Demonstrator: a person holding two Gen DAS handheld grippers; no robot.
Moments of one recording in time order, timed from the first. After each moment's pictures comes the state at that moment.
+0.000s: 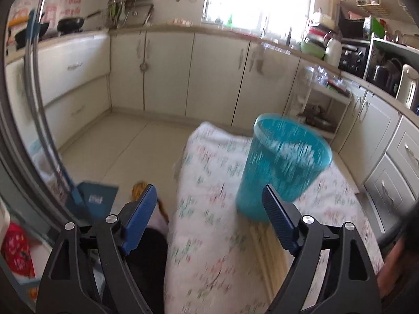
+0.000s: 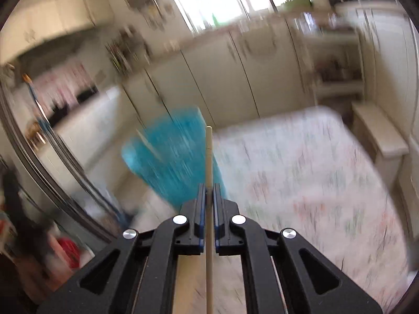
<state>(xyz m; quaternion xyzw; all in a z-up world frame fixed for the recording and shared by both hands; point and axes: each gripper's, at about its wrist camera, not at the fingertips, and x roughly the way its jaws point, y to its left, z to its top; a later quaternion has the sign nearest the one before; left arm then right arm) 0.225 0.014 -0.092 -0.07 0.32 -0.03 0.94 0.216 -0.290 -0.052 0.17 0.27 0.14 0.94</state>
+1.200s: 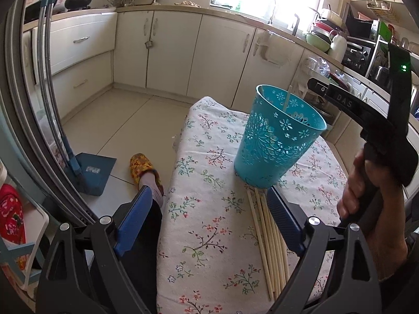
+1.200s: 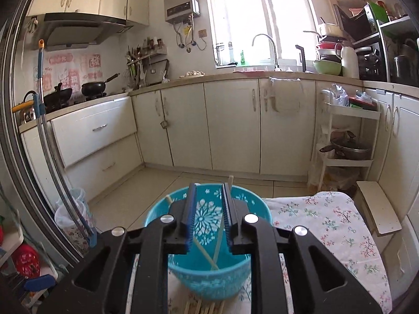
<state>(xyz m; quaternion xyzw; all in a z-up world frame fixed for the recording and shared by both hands) 0.195 0.011 -0.105 -0.10 0.36 -0.04 0.93 0.271 -0.195 -0.033 0.04 0.19 0.11 0.97</state>
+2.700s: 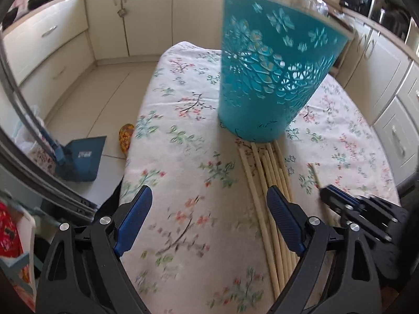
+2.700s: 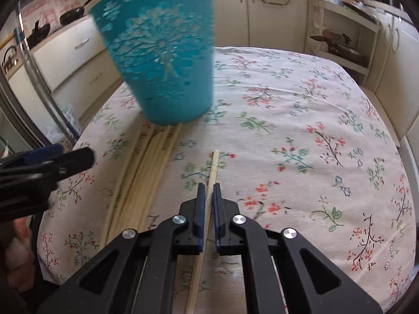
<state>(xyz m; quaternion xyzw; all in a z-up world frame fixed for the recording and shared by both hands) 0.257 -0.058 -0.181 0.00 0.47 -0.05 0.88 0.224 -0.241 -0.178 0.04 0.45 0.09 0.89</state>
